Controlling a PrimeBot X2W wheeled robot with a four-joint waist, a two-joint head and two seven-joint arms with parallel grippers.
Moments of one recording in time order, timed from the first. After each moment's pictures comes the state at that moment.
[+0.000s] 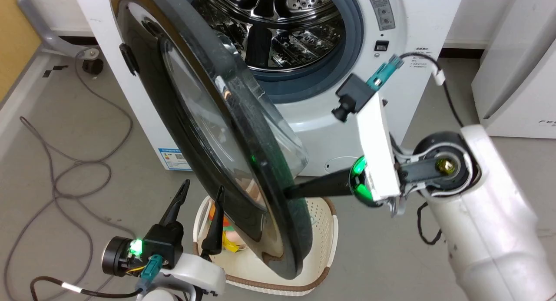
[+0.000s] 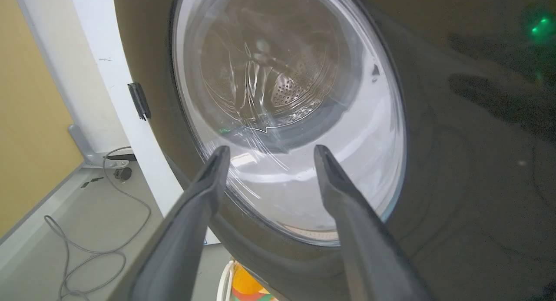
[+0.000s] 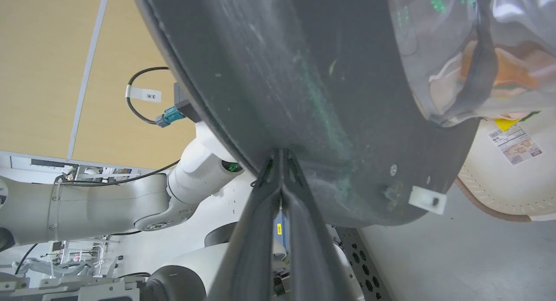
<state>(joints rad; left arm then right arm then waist) -0.11 0.07 -0.14 0.17 -0.04 -0.04 -0.26 -0.74 -0.09 0.34 0.25 1.31 0.13 1.33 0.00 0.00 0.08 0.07</state>
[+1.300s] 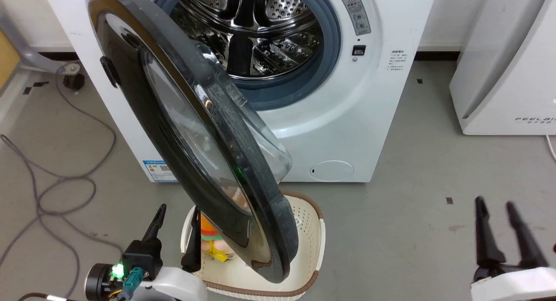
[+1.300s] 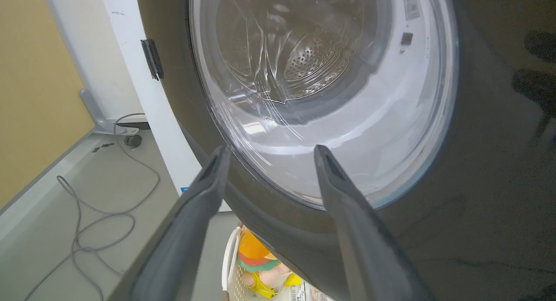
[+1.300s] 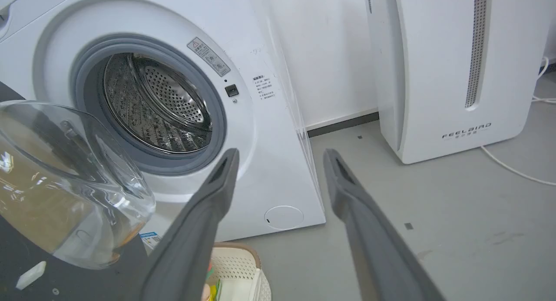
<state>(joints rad) -0.07 0.07 -0.05 0.25 -0.06 -0.03 -0.26 0.06 -0.05 -0.15 -0.02 0.42 0.13 -0.07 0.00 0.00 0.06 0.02</state>
